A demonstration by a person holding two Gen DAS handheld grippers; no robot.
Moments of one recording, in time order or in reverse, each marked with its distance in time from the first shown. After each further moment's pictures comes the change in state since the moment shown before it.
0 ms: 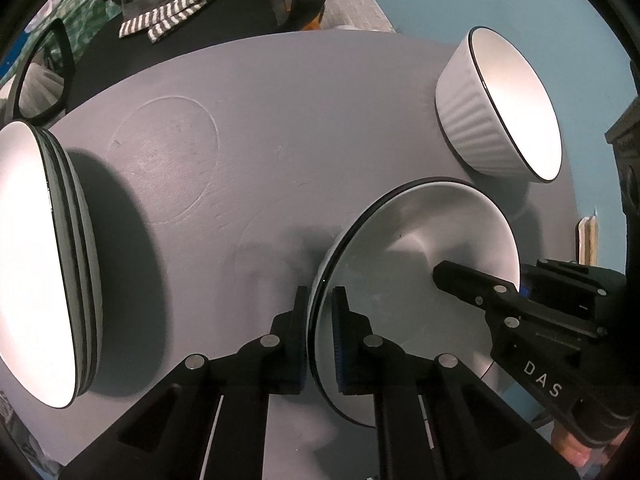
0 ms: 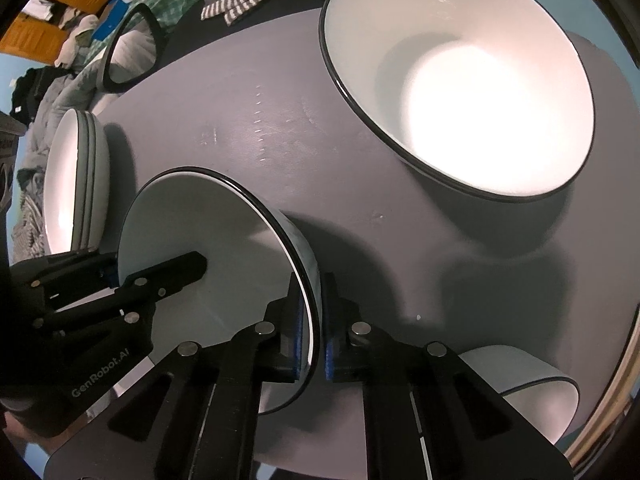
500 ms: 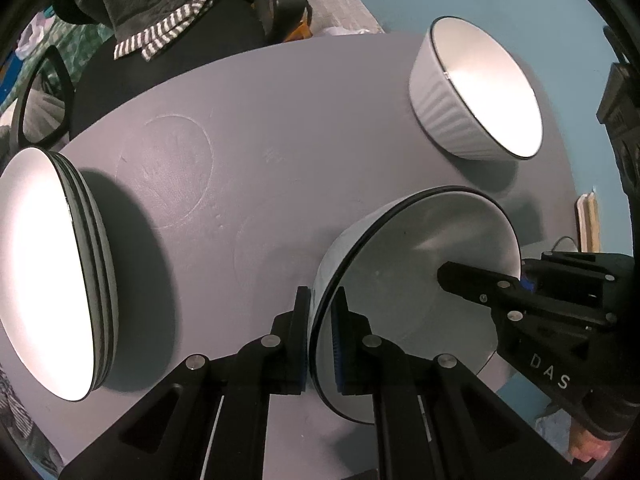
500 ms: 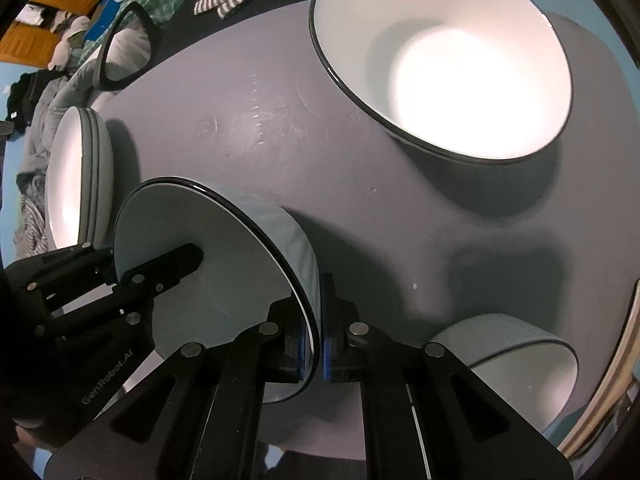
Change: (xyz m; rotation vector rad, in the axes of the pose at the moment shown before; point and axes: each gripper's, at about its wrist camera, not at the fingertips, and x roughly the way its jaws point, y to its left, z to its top) left arm -0.016 -0.013 -0.010 0.073 -0.007 0.037; right arm -0.008 0.003 -0.003 0.033 0.046 0.005
